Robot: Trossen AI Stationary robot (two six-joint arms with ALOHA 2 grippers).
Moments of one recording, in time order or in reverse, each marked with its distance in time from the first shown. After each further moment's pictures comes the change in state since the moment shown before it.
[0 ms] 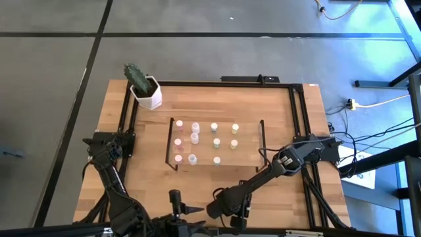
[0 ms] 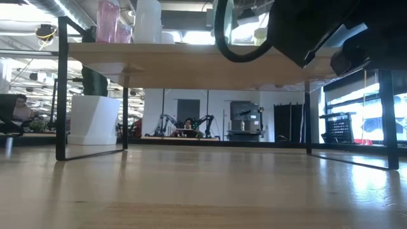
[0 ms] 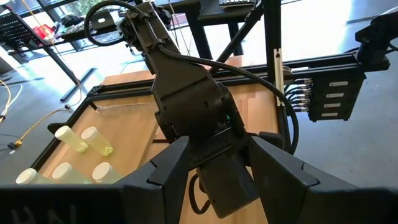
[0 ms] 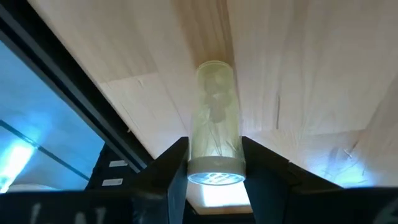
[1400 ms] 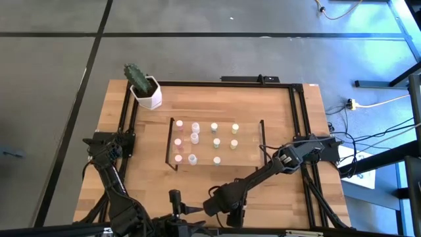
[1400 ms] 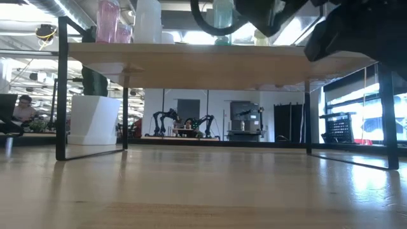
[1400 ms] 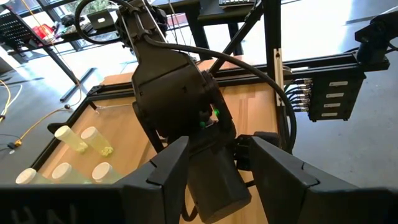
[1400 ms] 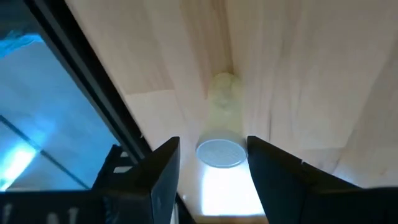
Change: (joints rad) left arm 0.000 0.000 0.000 -0.001 0.001 0.000; right arm -0.023 -0.002 0.086 -0.010 0.031 -0.055
